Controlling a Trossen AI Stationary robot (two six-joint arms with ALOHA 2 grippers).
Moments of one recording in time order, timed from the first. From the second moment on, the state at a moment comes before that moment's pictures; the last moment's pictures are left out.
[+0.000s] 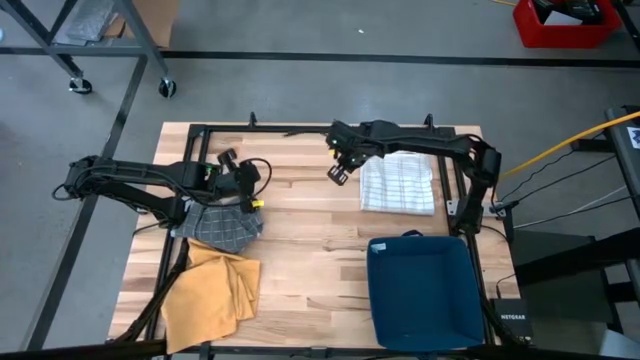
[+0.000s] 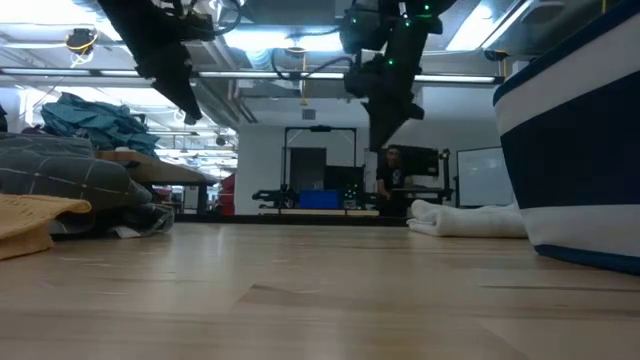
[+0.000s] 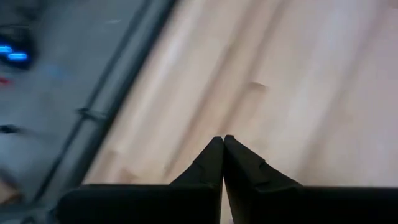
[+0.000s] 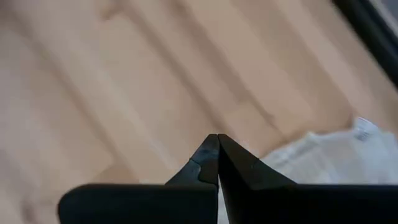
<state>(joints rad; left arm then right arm) 0.01 1.08 0.87 -0.81 -0.59 -0.18 -0.32 1.82 1.56 -0.93 0.07 0.28</state>
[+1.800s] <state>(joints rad) 0.01 1.50 0.87 -0.83 -0.29 -0.37 -0.04 1.82 1.56 -0.66 -0.05 0.15</state>
